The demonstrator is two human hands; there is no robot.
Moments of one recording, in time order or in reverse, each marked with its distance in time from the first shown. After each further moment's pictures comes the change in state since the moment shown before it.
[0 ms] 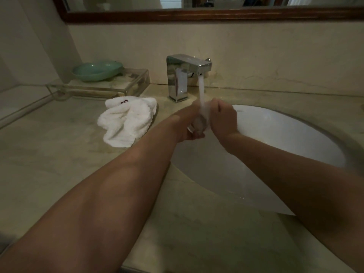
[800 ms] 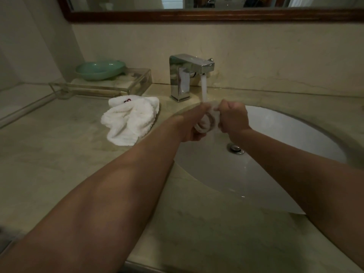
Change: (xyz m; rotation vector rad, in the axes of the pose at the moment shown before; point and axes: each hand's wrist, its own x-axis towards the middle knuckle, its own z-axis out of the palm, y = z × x) left_hand 0.006 -0.004 0.001 0.125 -0.048 0.006; right_hand 0.005 0.003 -0.025 0.144 -0.052 0.191
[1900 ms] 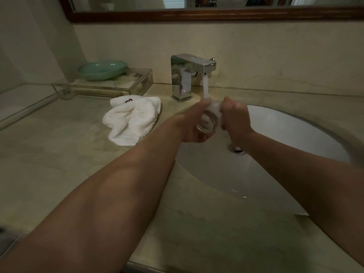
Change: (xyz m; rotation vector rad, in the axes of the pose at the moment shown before) left_hand -0.005 0.004 -0.002 -0.122 -0.130 -0.096; right_hand 0.005 0.005 0.002 0.072 -0.019 -0.042
